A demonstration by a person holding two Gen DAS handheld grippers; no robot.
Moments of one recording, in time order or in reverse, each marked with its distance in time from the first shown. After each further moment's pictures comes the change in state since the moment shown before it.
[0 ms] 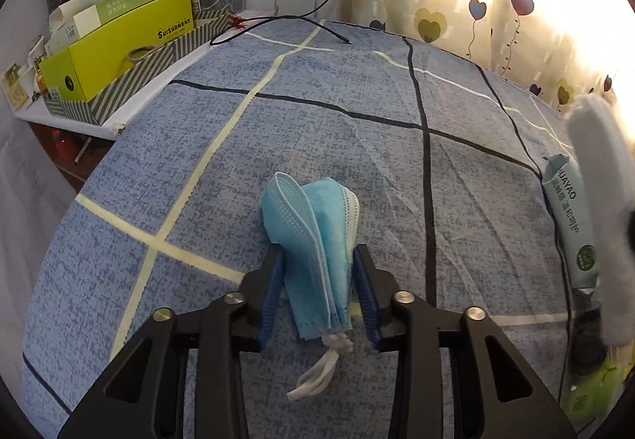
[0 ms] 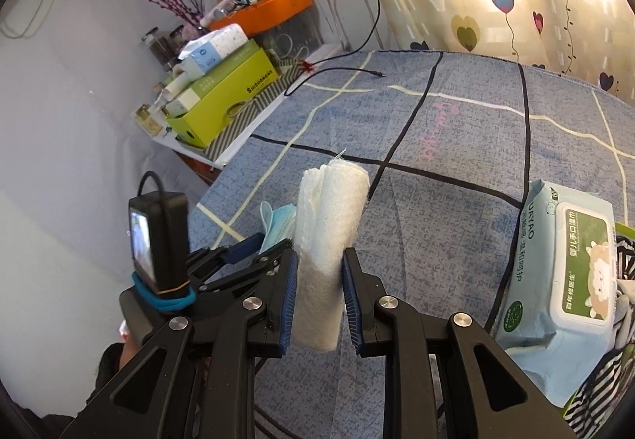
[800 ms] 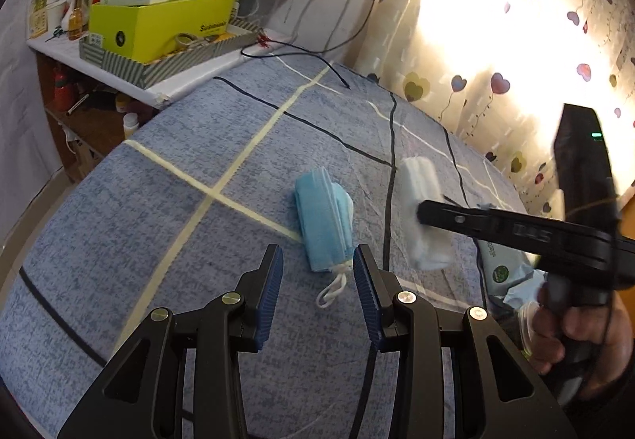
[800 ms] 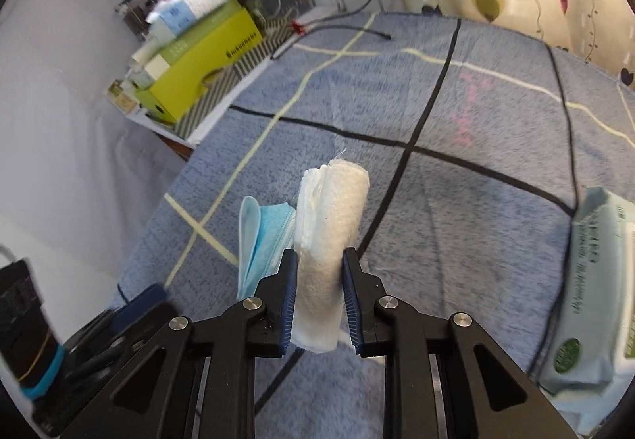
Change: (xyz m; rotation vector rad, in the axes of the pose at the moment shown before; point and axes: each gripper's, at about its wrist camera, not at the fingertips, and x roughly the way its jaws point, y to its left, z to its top) left arm -0.074 0.050 -0.033 -0.219 -0.089 -0.228; right arm 0.074 0.012 0.017 0.003 0.109 -0.062
